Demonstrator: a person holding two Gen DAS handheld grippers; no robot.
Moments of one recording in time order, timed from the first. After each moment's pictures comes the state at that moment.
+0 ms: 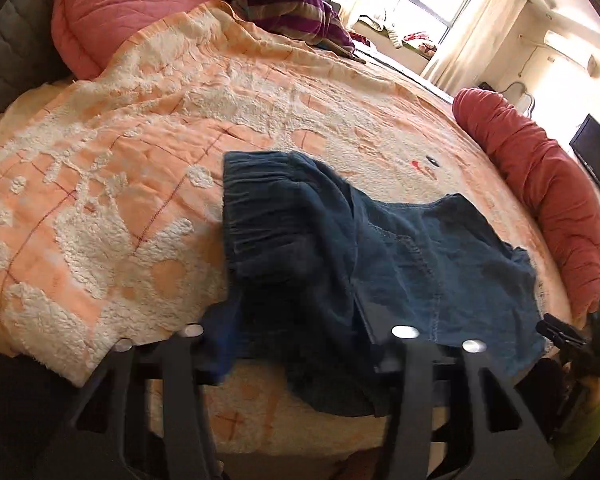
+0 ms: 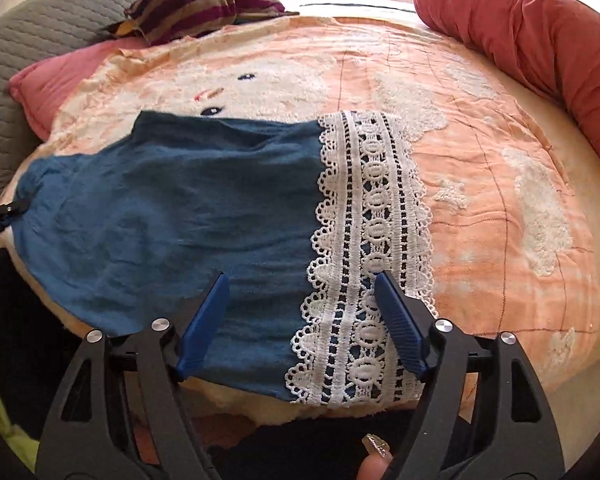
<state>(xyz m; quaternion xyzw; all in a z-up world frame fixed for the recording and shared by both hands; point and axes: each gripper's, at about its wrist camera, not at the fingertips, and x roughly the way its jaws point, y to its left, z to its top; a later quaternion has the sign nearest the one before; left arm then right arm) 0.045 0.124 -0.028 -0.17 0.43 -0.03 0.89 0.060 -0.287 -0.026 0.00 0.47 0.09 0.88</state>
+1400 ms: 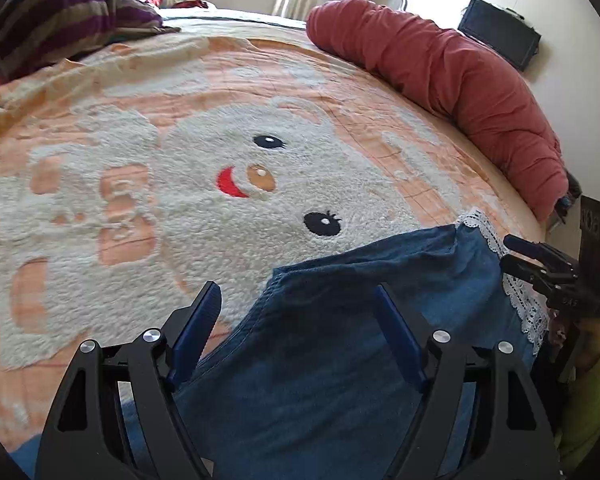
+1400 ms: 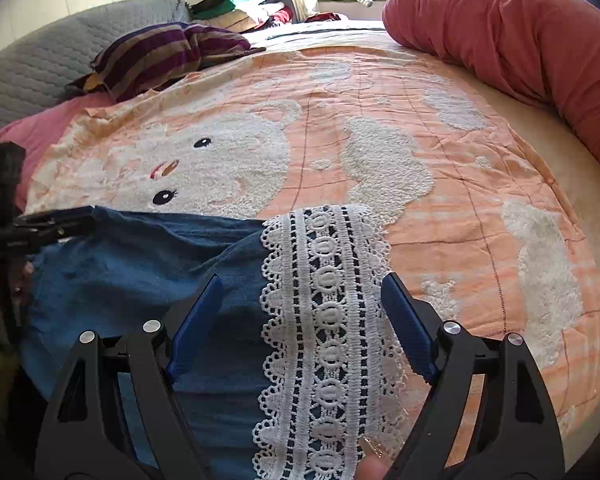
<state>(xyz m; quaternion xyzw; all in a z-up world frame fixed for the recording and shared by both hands) 0.216 -0.049 -0.036 -0.03 0.45 -0.29 0.85 0.130 -0.310 -0.018 0.06 0.42 0.05 0.91</state>
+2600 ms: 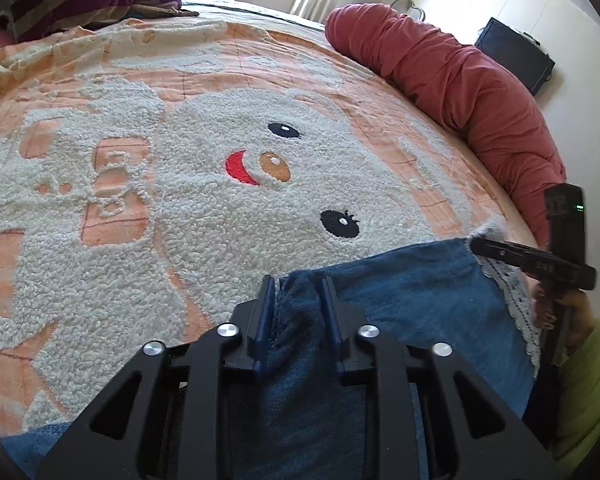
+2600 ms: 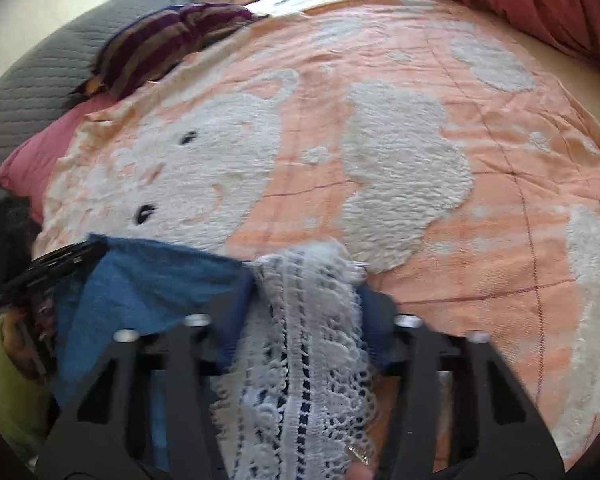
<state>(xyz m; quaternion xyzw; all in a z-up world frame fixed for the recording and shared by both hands) 0.223 -0.044 -0.057 -0.07 0.46 -0.26 0.85 0.193 -0.343 -0.045 0.12 0.47 0.14 0.86</state>
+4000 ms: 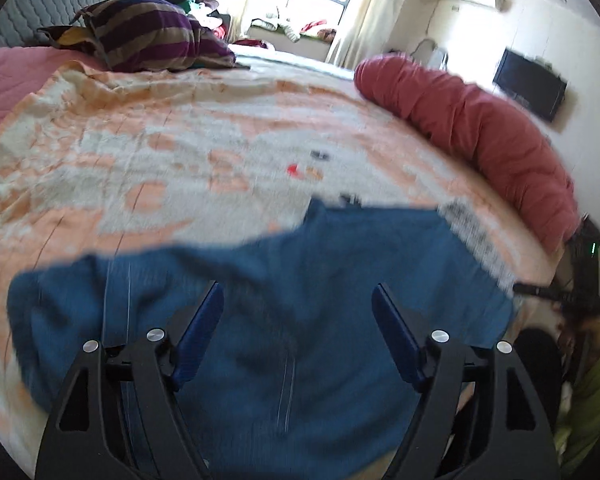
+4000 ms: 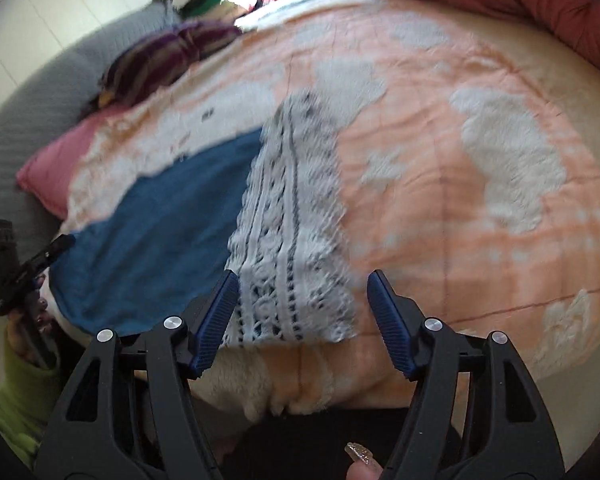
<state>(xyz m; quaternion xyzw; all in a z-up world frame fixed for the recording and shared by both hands) 0.085 0.018 -0.014 -0.06 0.39 -0.18 0.90 0.067 -0.362 -0.037 0.16 0.48 0.11 0.86</state>
